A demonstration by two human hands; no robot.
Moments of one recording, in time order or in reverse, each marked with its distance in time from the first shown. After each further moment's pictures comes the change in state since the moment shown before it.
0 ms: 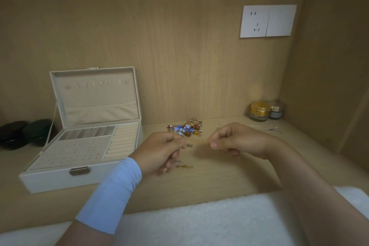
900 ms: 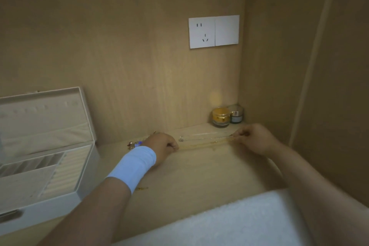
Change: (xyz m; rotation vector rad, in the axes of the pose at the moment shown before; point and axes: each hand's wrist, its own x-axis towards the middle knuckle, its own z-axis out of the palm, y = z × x) left_hand 0.121 0.021 0.072 1.000 -0.083 0.119; right_hand -0.045 0.109 -0.126 -0.314 0.665 0.210
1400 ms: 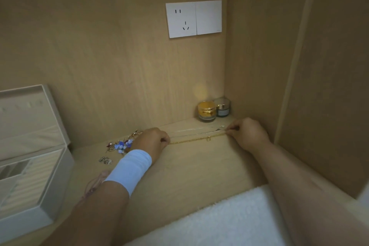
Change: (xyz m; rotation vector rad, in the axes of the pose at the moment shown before) left_hand 0.036 0.004 0.036 0.030 0.251 0.076; right_hand 0.011 0.027 0.005 -0.219 0.172 0.127
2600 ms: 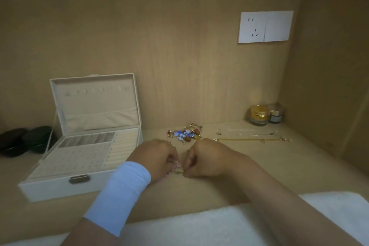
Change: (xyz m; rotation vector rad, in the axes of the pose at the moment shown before) left_hand -0.140 -0.073 -0.089 0.230 -0.115 -0.036; right_hand -0.128 -0.221 0.067 -0.175 -0.560 -0.708
